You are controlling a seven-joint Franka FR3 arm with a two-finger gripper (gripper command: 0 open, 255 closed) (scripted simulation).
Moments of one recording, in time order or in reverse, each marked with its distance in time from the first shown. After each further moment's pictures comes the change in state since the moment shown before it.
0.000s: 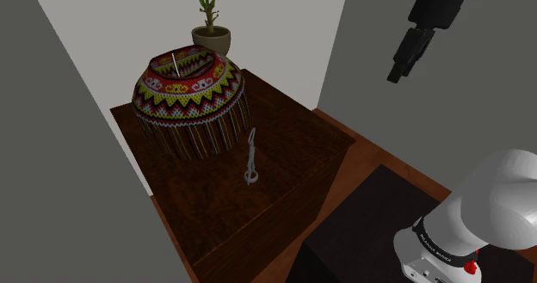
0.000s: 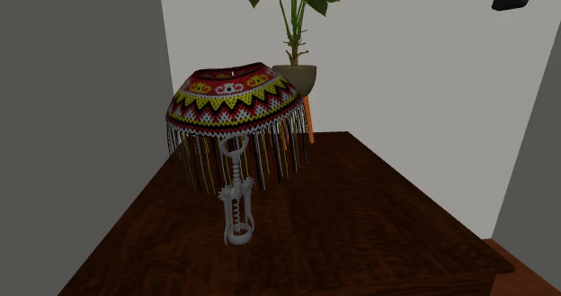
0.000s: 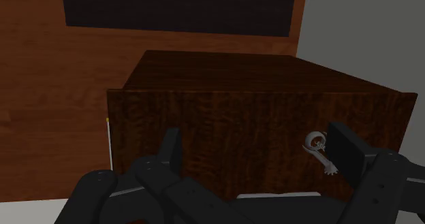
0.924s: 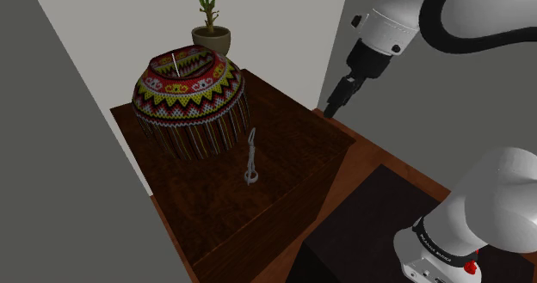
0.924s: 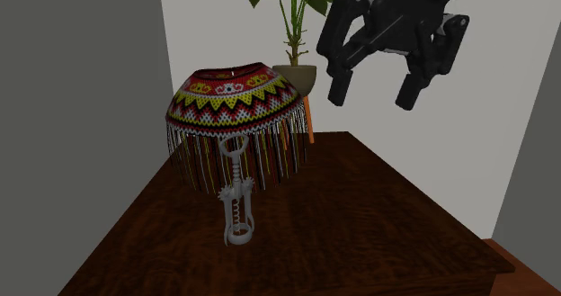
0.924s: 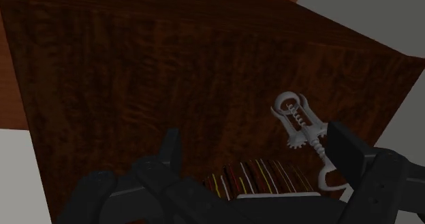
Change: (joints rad) arm 0.091 0.017 0.217 -0.256 0.125 0.512 0.067
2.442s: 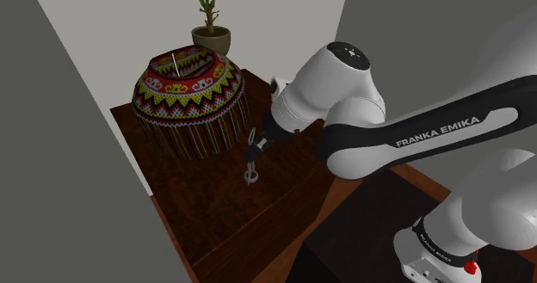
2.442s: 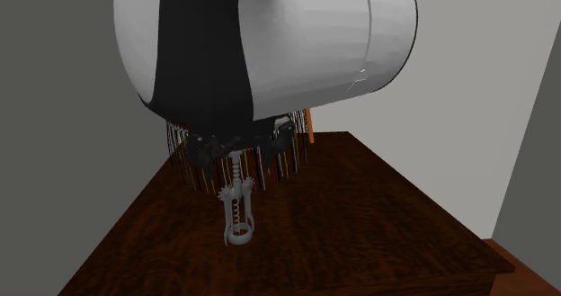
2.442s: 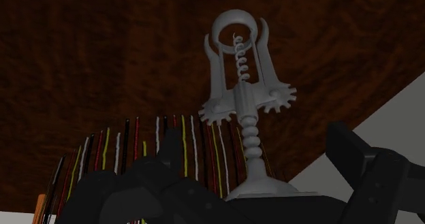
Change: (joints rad) arm -0.069 0.496 0.441 -0.042 -0.104 0.859 0.234
